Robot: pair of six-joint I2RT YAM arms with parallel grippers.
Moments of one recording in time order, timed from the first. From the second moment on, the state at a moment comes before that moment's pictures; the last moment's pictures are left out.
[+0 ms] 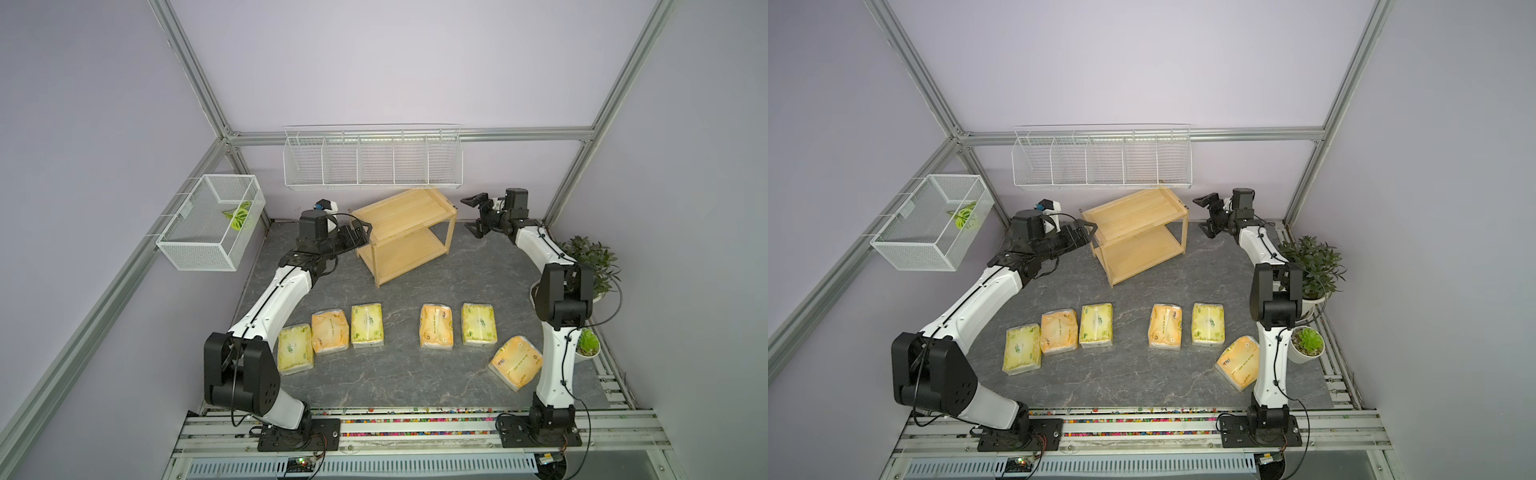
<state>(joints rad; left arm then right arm) -0.26 1.55 1.29 -0.17 0.34 -0.56 0.03 2.27 1.97 -0.17 -0.69 1.24</state>
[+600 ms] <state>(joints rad) -0.26 1.63 1.37 -0.19 0.35 -0.57 0.04 2.47 2.19 -0.29 -0.81 1.24</state>
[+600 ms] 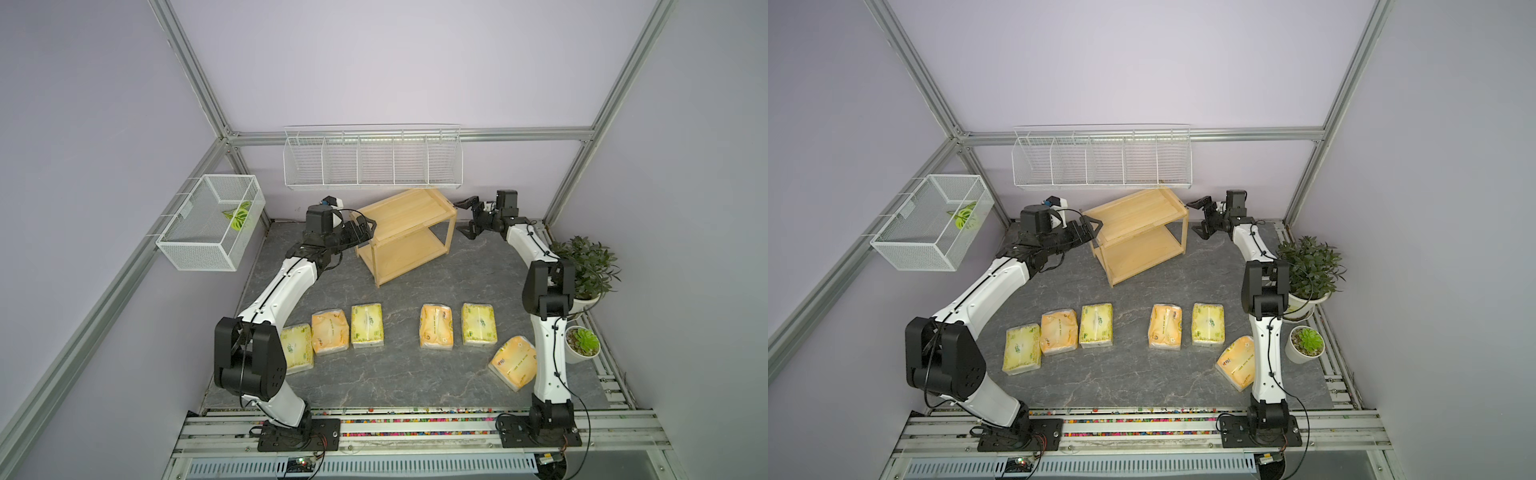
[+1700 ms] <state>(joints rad) -0.23 1.62 1.39 -0.27 0.29 -0.43 0.18 1.91 1.38 -0.19 -0.83 1.17</state>
